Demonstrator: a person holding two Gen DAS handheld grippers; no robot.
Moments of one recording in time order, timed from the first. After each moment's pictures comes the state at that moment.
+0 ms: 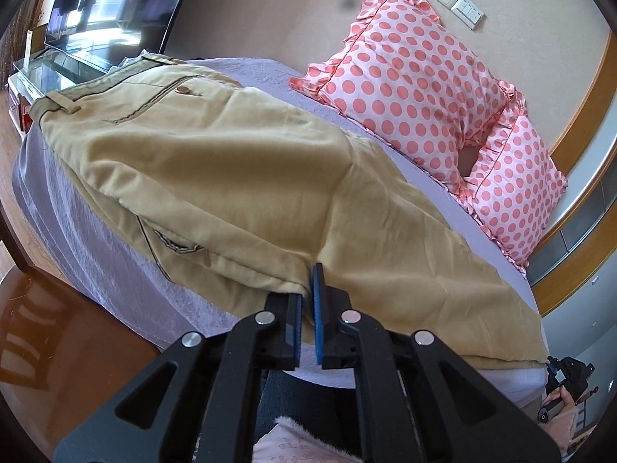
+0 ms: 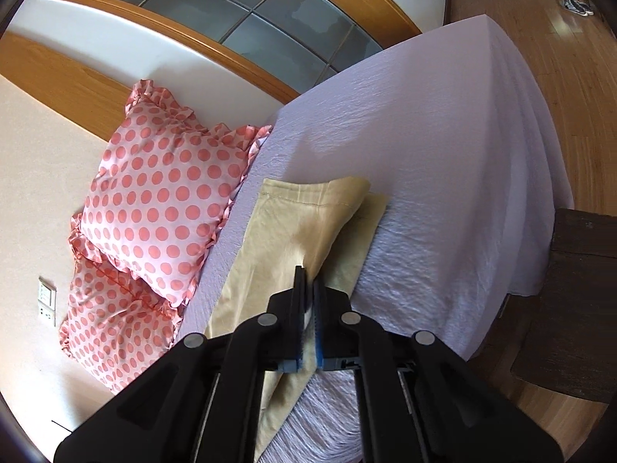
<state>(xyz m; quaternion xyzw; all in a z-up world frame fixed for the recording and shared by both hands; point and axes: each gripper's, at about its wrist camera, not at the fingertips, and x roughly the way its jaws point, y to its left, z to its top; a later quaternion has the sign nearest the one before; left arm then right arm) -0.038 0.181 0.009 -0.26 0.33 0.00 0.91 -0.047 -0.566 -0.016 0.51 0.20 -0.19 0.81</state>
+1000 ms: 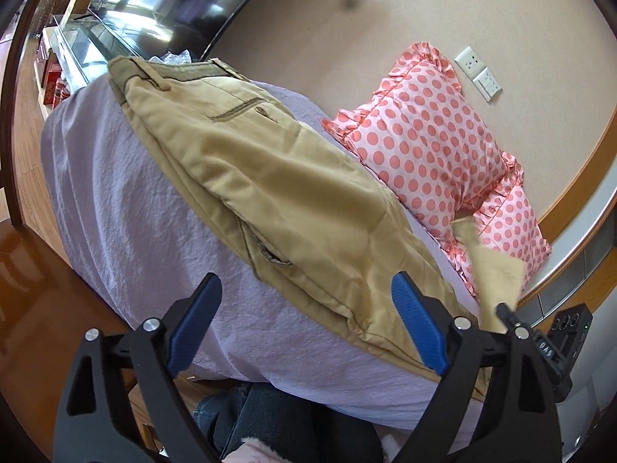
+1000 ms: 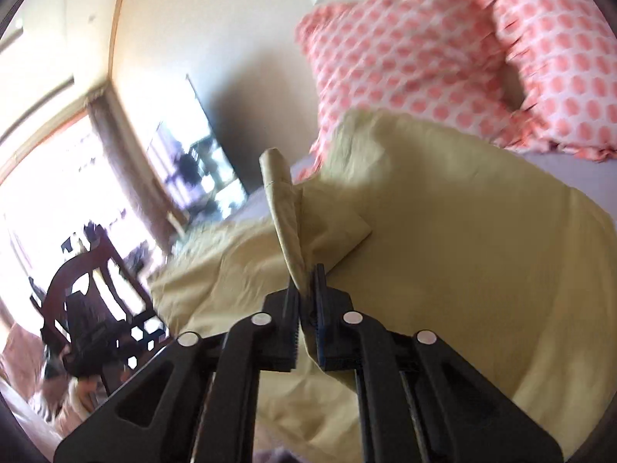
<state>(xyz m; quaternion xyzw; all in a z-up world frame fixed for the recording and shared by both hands) -0.076 0.222 -0.011 -0.36 0.25 0.02 0.90 0.057 -0.188 0.046 0.10 0.33 0.39 0.86</state>
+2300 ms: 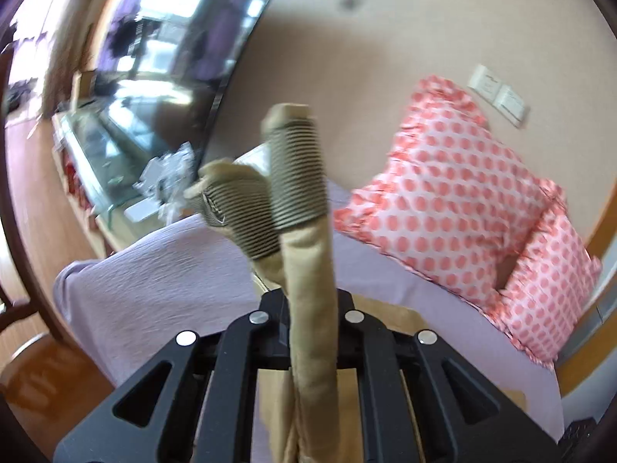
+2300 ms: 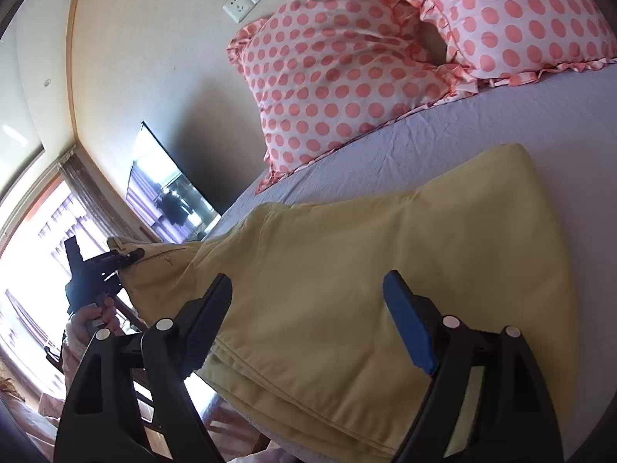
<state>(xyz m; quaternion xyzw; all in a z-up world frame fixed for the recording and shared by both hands) 0.030 0.233 0.103 -0.24 0.22 0.10 0.94 0.064 -0.274 0.021 0.24 0.32 0.31 0.86</state>
